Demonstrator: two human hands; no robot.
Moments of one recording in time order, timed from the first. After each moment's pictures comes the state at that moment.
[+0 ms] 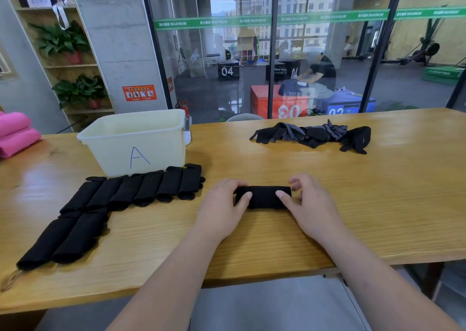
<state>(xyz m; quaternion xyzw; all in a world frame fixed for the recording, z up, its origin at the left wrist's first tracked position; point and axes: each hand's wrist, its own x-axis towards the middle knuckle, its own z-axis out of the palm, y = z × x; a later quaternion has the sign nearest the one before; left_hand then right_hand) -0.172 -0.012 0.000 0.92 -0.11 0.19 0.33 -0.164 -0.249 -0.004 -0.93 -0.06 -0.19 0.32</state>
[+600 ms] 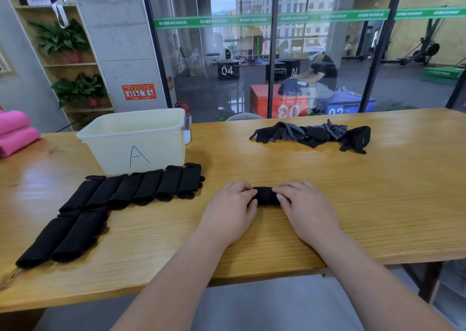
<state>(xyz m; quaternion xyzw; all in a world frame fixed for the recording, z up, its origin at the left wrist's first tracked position) -0.171 -0.025 -0.011 0.94 -0.20 0.23 0.17 -0.165 -0.242 -0.011 -0.94 -0.15 -0.25 0.14</state>
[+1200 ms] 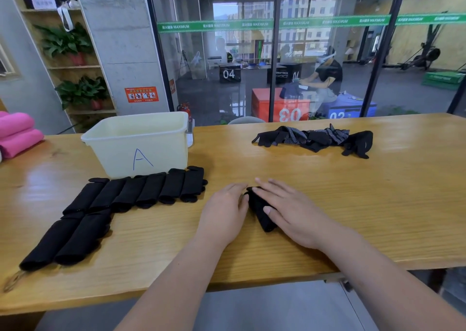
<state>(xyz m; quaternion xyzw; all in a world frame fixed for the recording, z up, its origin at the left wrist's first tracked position) -0.171 -0.014 -0.007 0.93 -0.12 0.22 0.27 -0.158 -0.233 0.004 -0.94 -0.32 -0.08 0.11</state>
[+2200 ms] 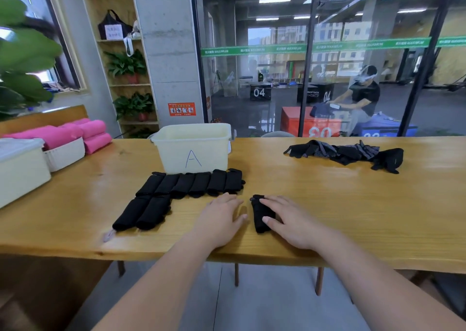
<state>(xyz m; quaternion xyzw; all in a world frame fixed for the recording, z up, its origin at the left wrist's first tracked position) -0.240 0.079 0.000 0.98 -0.05 0.11 0.15 -0.208 -0.159 0.017 -0.94 -0.30 0.01 0.17</state>
